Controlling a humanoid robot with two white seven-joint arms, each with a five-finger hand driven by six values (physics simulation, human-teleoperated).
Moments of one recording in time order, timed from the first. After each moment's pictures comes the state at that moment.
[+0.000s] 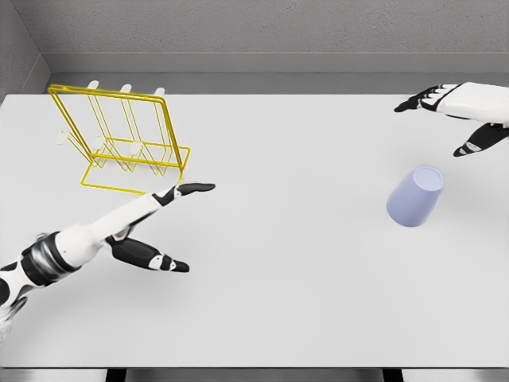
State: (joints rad) left arm -0.13 0.72 -0.50 -1.72 0.35 -0.61 -0.42; right arm -0.91 -1.02 0.86 -1.28 0.09 -0.61 0.52
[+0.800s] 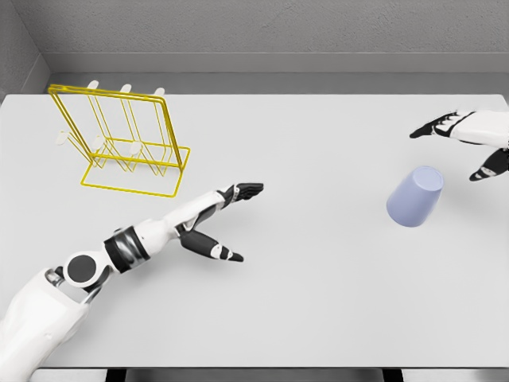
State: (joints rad) left arm -0.27 0.47 -0.61 -1.49 0.30 -0.31 -0.44; right arm -0.85 -1.09 0.90 -1.28 0.09 -0.61 0.50
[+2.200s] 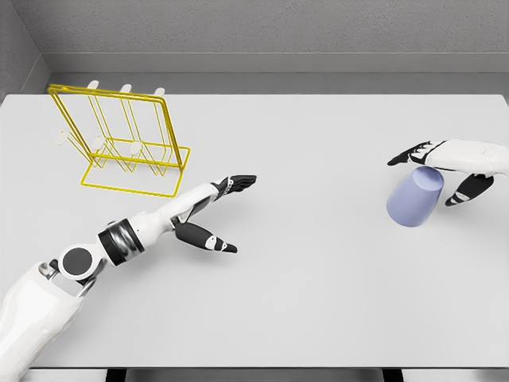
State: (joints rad) left arm -0.28 0.47 -0.58 -1.48 0.27 -0.28 -0.43; right arm -0.78 -1.03 0.90 -1.27 0.10 -0.61 0.50
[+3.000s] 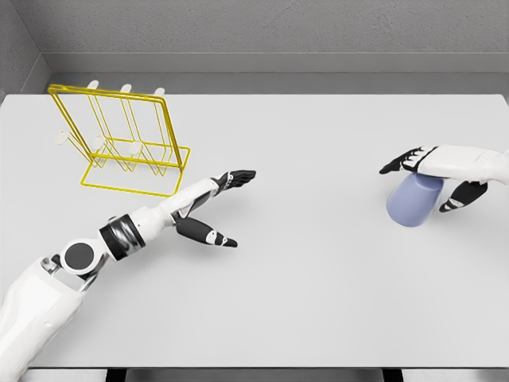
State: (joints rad) left arm -0.30 0.46 -0.58 -1.45 0.27 -0.29 -0.43; right arm -0.76 -1.05 0.91 -1.35 0.10 -0.61 0.50
